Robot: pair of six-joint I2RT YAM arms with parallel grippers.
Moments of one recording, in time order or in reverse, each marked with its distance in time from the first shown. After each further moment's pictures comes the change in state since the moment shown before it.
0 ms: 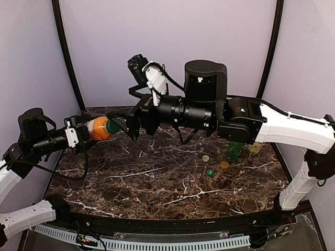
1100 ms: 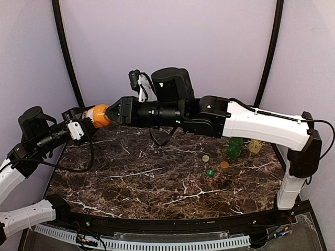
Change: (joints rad) left arm -0.001 0.028 -0.039 0.212 -0.170 0.064; right arm -0.098 0.217 0.179 -0.111 -0.058 0.842
